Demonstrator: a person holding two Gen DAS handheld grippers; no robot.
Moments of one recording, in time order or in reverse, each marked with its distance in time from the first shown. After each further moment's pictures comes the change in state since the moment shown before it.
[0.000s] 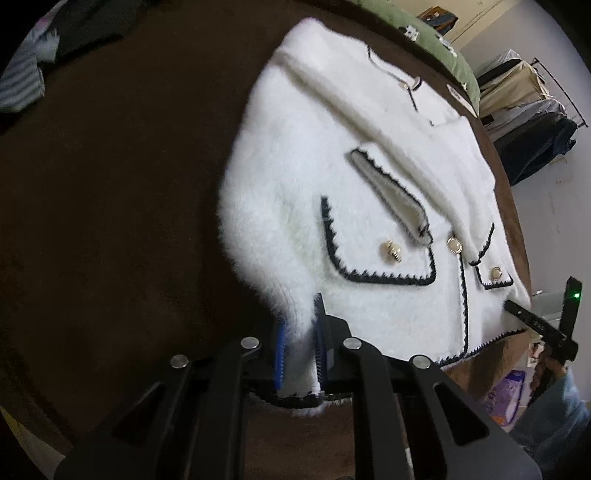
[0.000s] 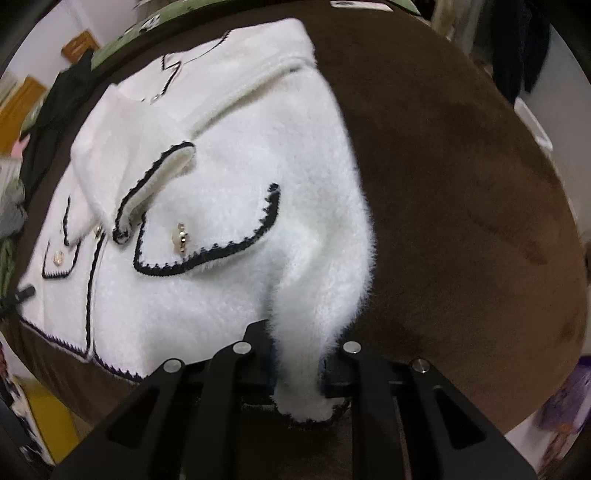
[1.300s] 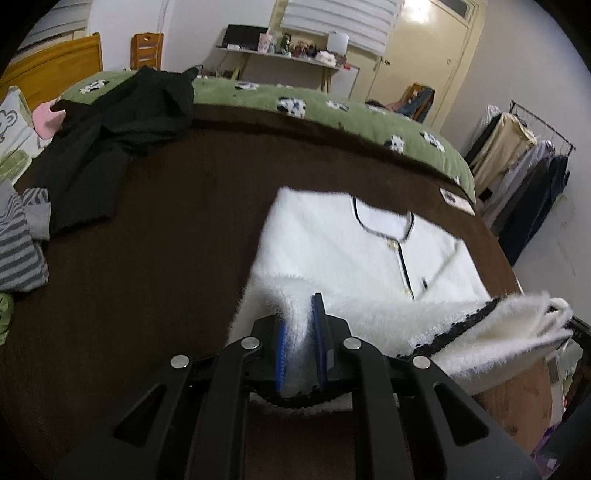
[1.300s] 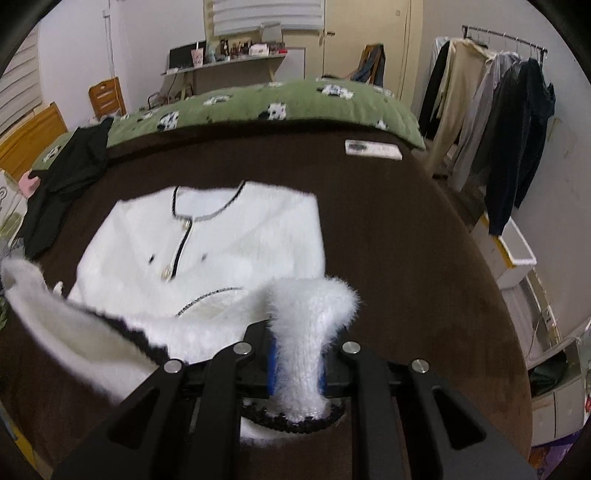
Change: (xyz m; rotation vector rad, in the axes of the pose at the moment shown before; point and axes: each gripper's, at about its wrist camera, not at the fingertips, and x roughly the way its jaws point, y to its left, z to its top) left arm -0.059 -0.041 0.149 0.083 -0.455 0.080; right arm -0.074 0.025 0.157 -0.088 -0.431 -0.067
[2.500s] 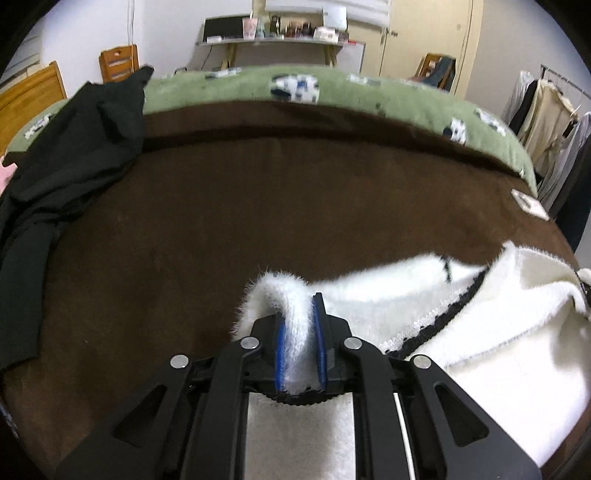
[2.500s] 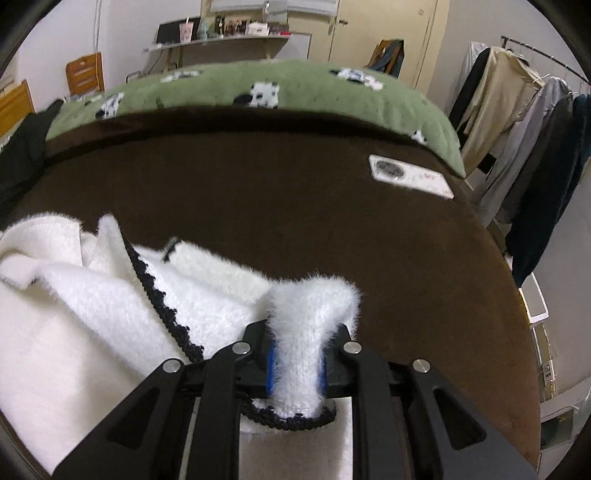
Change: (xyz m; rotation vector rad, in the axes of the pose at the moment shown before) left arm 0.252 0.000 0.128 0.133 0.059 0.125; right arm 0.257 0.003 0.132 -0.092 0.049 -0.076
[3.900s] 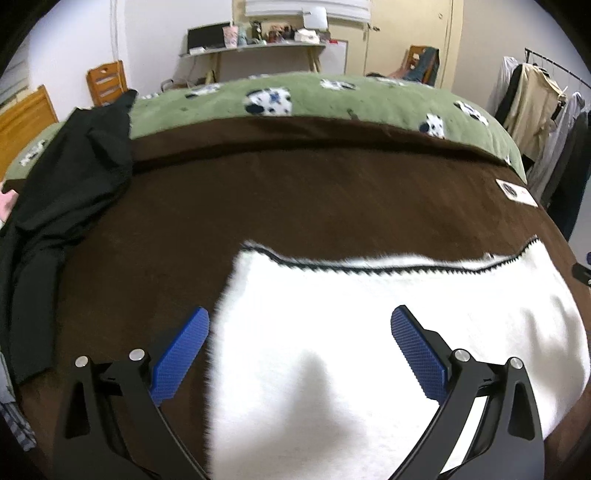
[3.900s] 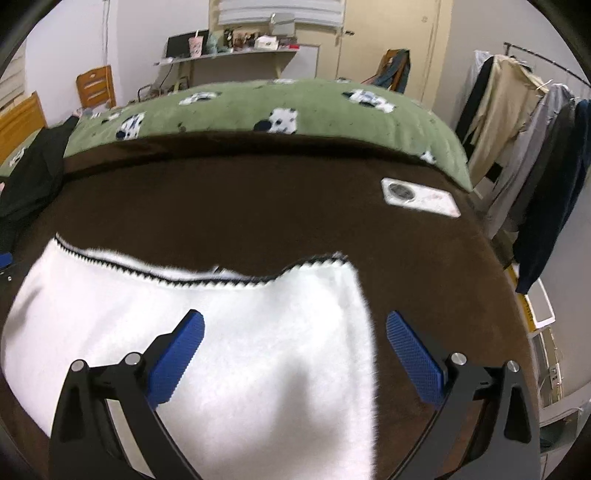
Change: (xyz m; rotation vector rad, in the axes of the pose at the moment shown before) left arm -0.028 -0.035 0.014 0.065 0.008 -0.009; right arm -0.040 0.020 0.017 0.011 -0.030 0.058
